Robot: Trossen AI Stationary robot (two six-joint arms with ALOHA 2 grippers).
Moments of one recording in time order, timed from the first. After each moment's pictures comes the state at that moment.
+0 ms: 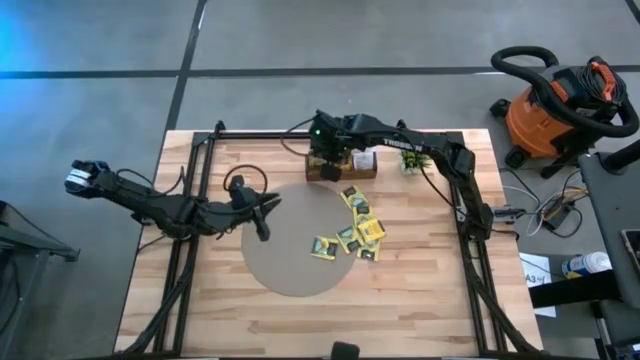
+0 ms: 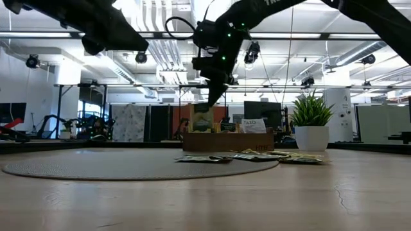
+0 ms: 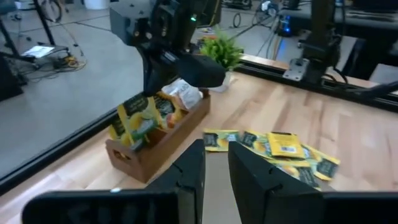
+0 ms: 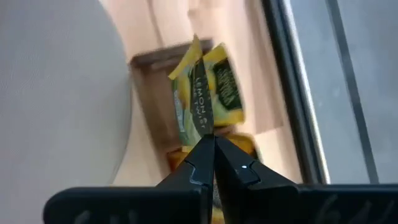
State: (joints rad) left arm -0.27 0.92 0.55 0.07 -0.76 -0.30; right arm -0.38 2.12 1.93 -0.93 0.13 -0.19
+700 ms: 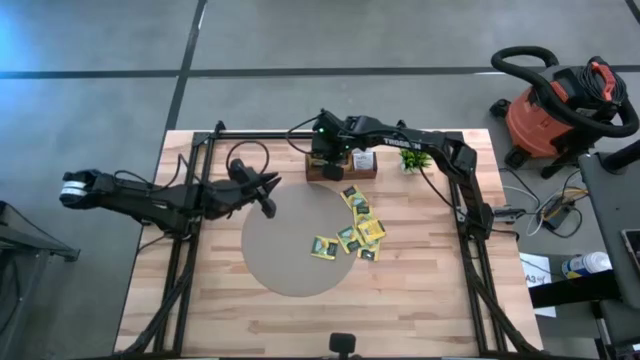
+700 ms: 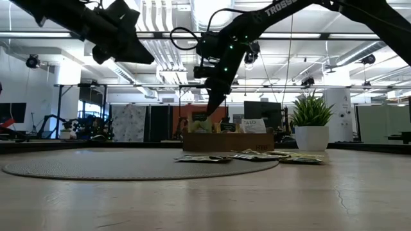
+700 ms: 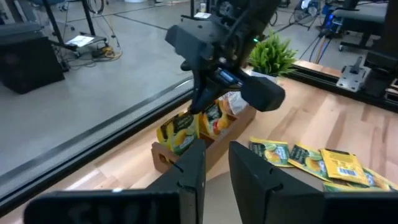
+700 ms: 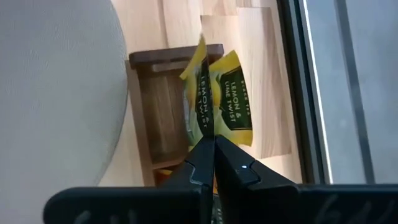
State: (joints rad) left arm -0.02 0.94 0.55 0.09 -0.66 -0.27; right arm -0.43 2.12 1.81 -0.77 0.04 -0.34
